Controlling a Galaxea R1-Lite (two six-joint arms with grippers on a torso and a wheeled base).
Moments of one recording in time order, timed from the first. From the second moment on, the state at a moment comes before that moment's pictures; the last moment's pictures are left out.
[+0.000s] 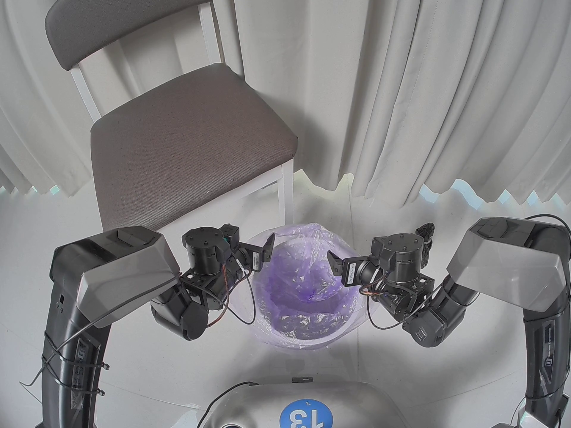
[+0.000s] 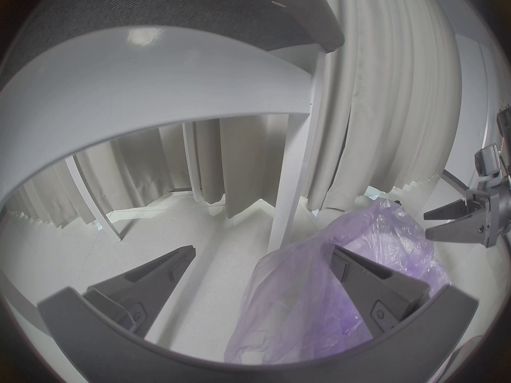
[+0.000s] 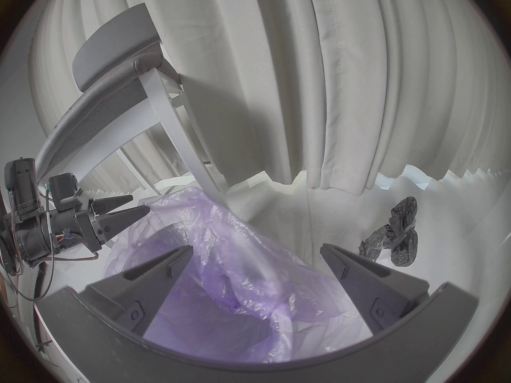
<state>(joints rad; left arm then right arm) -0.44 2.46 -1.07 -1.31 0.15 0.07 0.54 2.36 -0.90 -1.22 -0.27 0.23</state>
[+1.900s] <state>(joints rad) -0.36 2.58 -1.23 -1.32 0.14 -0.12 0.36 2.47 -1.16 -0.94 -0.04 0.62</state>
